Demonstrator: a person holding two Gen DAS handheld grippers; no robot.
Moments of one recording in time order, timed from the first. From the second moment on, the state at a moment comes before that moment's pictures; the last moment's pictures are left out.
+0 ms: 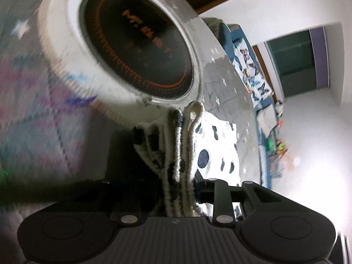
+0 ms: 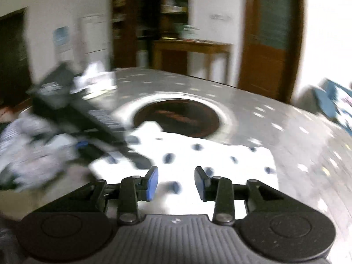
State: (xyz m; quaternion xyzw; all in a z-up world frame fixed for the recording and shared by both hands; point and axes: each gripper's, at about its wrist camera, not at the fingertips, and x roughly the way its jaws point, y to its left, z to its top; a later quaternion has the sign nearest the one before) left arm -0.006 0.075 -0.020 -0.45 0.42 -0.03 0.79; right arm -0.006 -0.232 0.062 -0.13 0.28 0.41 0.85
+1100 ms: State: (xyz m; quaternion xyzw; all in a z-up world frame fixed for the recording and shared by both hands) left arm 0.109 -0.022 0.041 -0.23 0.43 -0.09 0.87; right arm 0.122 -0.353 0.058 0.04 0.28 0.20 0.94
